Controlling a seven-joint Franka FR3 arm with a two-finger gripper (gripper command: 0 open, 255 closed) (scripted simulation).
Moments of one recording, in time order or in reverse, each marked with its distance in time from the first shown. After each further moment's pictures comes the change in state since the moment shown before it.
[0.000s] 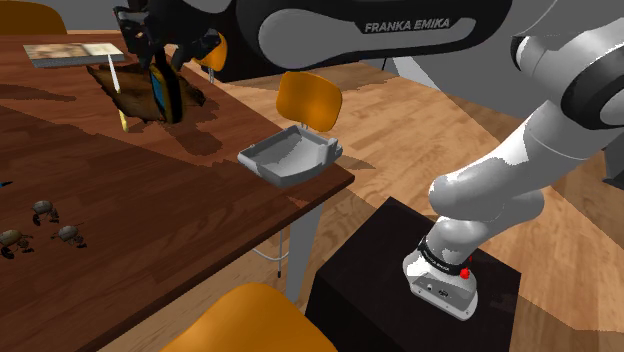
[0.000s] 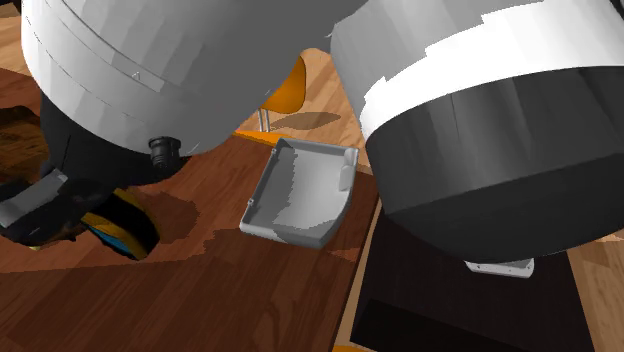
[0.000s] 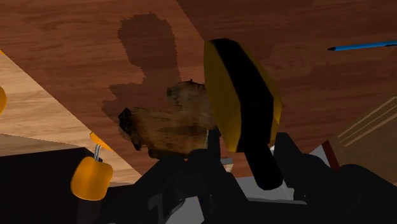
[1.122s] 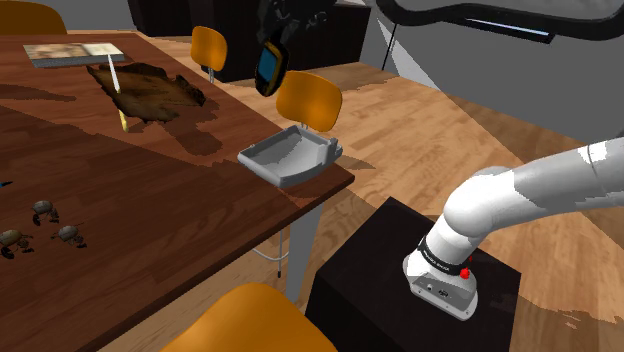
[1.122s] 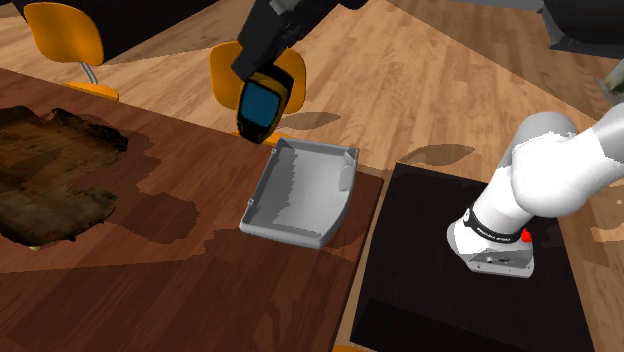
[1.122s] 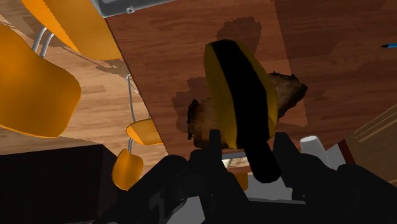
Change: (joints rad) arm 0.658 -0.453 -0.950 -0.431 0.434 -0.013 -0.498
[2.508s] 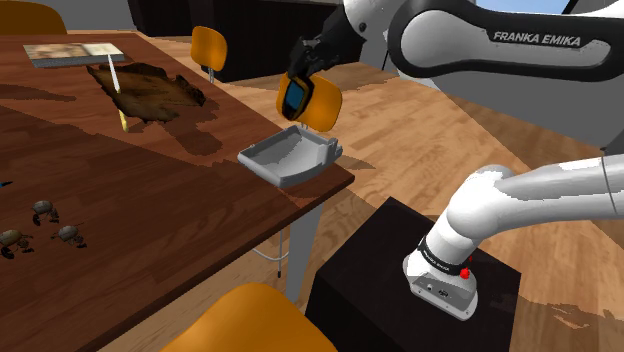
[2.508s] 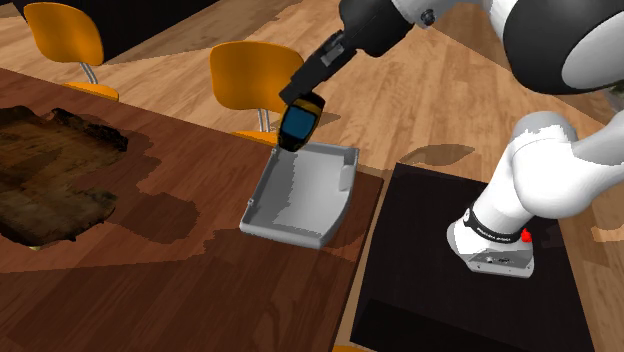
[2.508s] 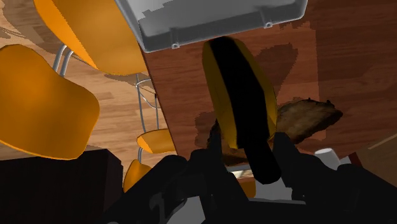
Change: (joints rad) arm 0.082 -0.147 -0.120 -0.307 0.062 0.137 -0.121
